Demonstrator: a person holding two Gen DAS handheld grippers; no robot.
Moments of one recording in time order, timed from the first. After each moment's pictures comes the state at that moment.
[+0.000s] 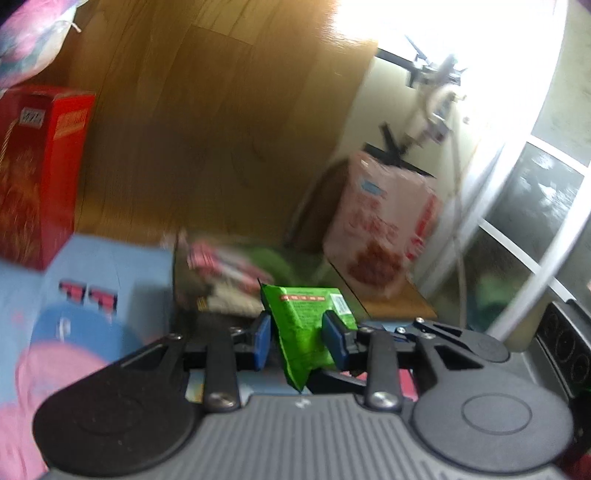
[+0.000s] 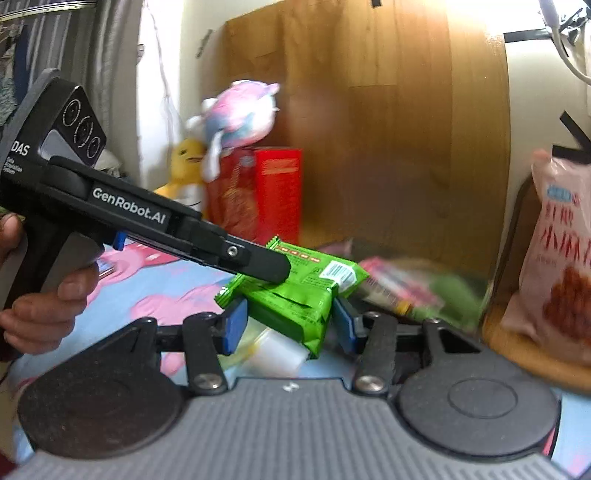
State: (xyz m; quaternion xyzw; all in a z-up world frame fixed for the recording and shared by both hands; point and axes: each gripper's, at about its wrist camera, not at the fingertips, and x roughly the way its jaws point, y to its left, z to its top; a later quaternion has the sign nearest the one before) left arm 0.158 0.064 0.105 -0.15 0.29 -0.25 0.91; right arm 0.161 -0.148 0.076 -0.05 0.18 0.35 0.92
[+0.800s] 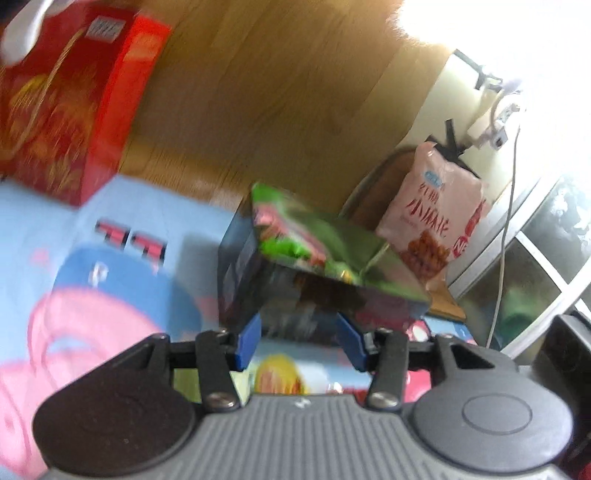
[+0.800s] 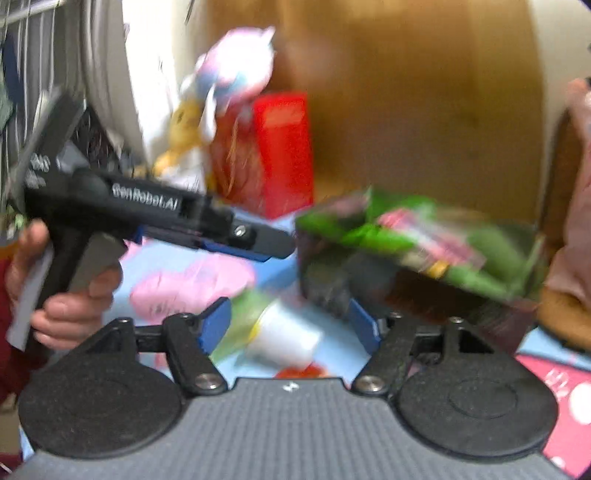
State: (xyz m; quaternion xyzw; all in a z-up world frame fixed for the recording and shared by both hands) left arm 0.161 0.107 0.049 -0.21 0.34 -0.21 0.89; right arm 0.162 -0.120 0.040 -0.04 0.28 0.38 0.88
